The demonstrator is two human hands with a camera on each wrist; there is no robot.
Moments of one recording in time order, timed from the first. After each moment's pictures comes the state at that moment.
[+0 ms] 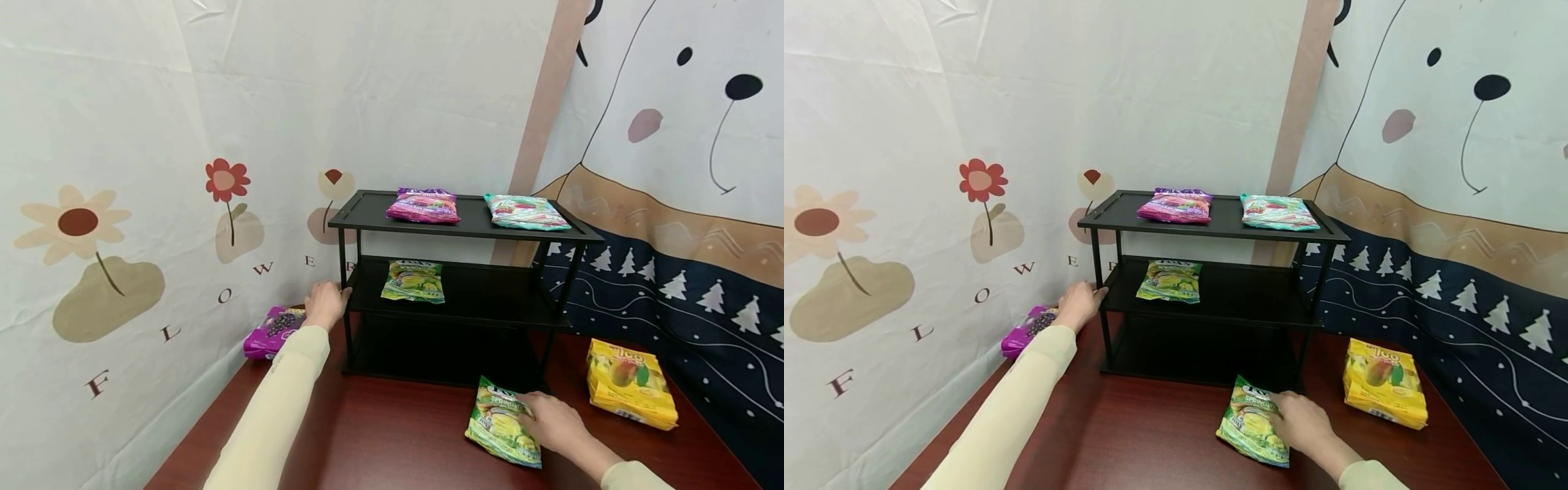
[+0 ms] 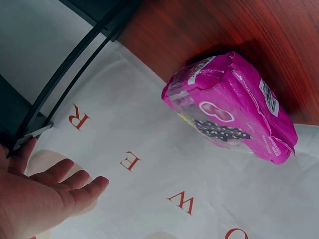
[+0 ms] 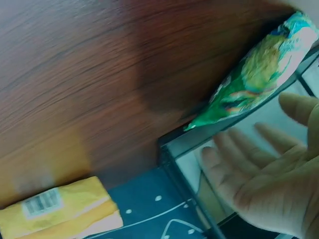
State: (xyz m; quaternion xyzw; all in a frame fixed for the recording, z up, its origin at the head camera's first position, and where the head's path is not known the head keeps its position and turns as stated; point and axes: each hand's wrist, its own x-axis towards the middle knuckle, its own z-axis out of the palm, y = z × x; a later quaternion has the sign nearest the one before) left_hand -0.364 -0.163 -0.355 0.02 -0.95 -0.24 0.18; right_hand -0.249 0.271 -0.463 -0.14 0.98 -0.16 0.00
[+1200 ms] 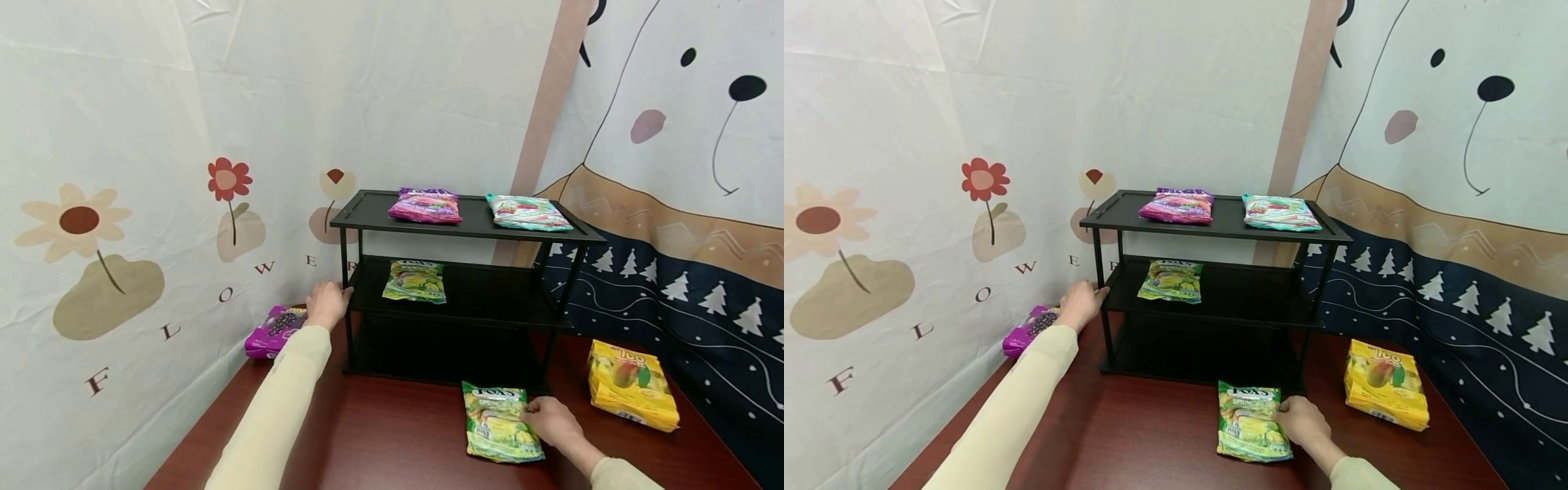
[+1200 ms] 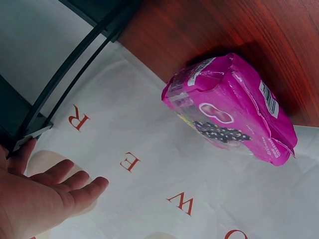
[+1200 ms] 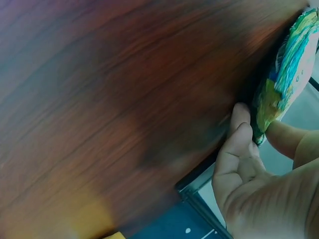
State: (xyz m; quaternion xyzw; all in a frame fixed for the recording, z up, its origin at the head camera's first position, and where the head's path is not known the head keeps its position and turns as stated) left_hand -0.365 -0.162 -0.356 0.03 -0.95 -0.25 0.17; right_hand -0.255 0.269 -0.475 0.04 0.95 -0.29 0.05
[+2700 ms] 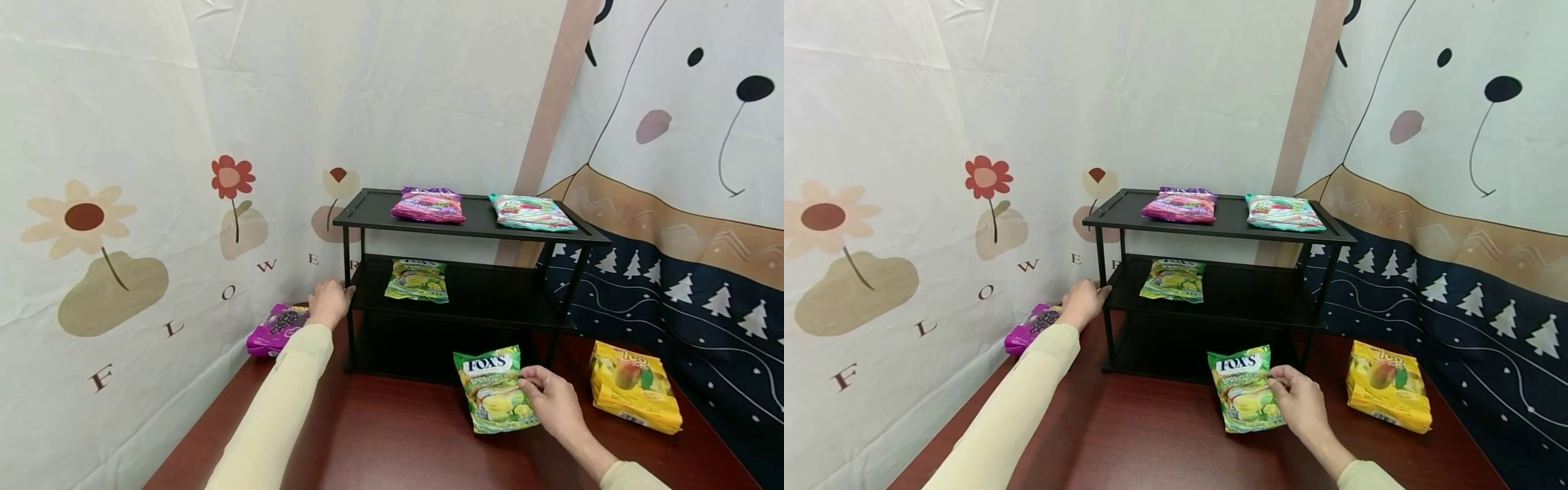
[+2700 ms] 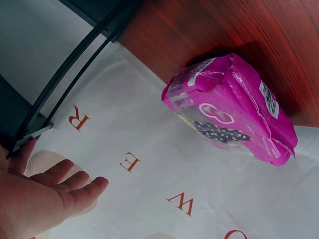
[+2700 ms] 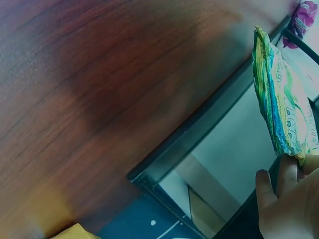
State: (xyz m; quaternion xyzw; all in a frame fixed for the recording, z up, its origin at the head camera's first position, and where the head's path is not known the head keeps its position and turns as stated) left_hand -0.367 -0.163 -0.357 0.03 -0.95 -0.26 0.16; right_hand -0.245 0.249 -0.437 -0.04 0.91 -0.40 -0.14
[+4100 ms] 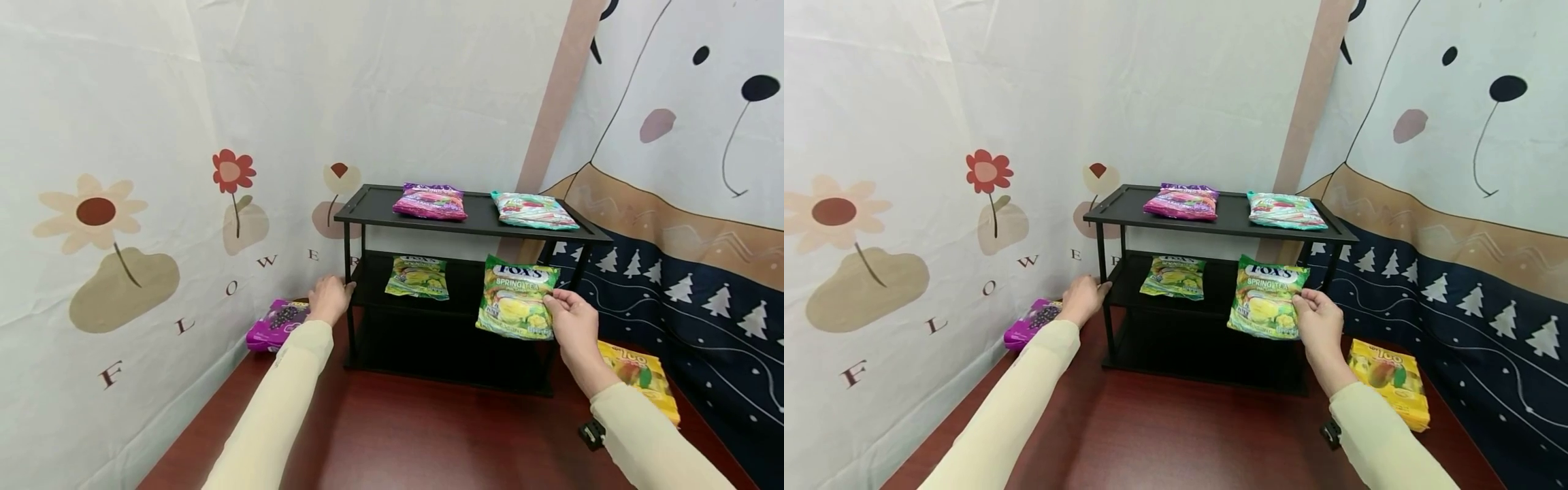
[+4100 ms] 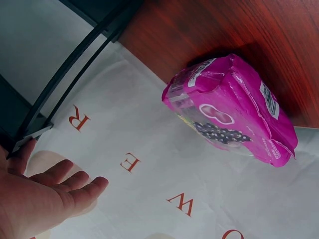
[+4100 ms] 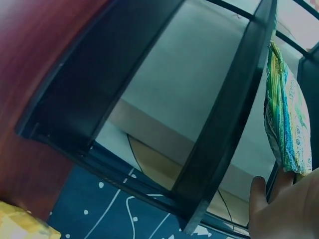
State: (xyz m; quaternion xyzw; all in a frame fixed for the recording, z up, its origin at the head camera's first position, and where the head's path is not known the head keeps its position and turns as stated) left_hand -0.364 -0.162 -0.354 0.03 -0.95 -0.26 0.16; right_hand -0.298 0.250 -0.332 0.08 0.75 -0.62 -0.22
